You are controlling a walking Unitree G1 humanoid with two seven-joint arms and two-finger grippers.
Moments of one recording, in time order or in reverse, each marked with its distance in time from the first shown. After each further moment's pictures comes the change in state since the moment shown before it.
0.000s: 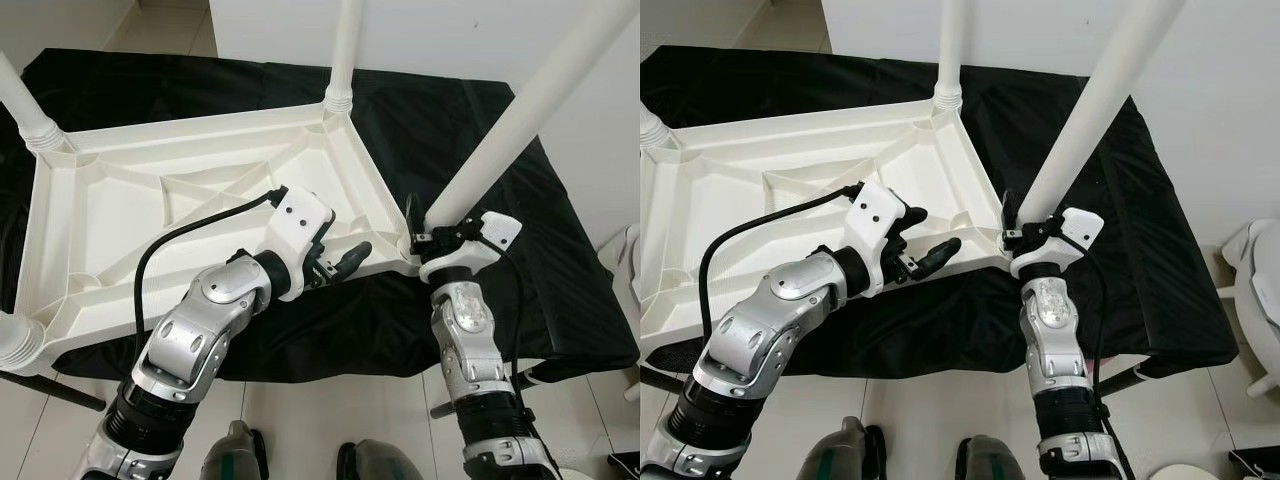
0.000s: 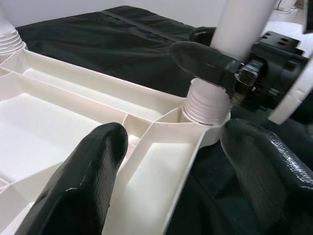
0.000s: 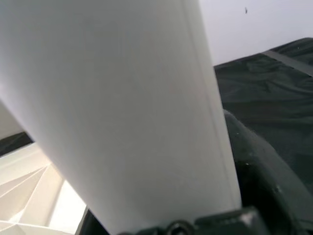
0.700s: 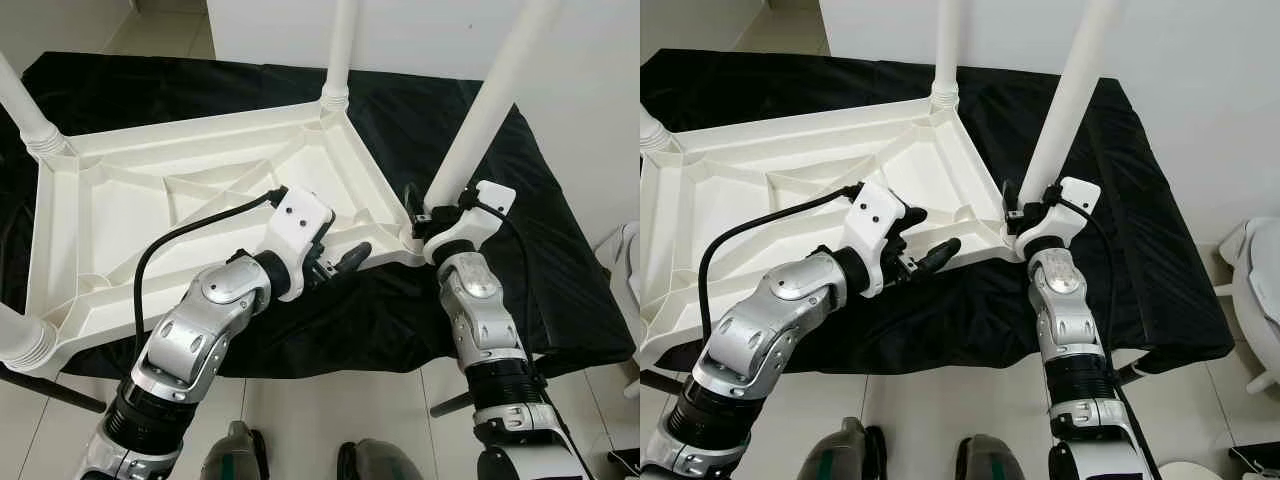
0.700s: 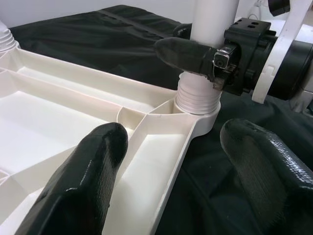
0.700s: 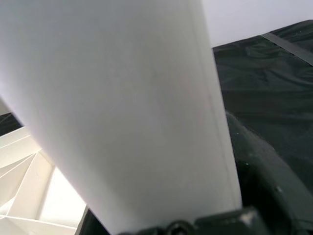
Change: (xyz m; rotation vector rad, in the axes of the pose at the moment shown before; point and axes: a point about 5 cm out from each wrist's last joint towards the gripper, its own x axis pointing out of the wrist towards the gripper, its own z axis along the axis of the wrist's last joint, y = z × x) left arm 0.000 0.000 -0.001 -0.003 0.006 -0.001; right arm 0.020 -0.005 0.002 -0.031 0.122 0.032
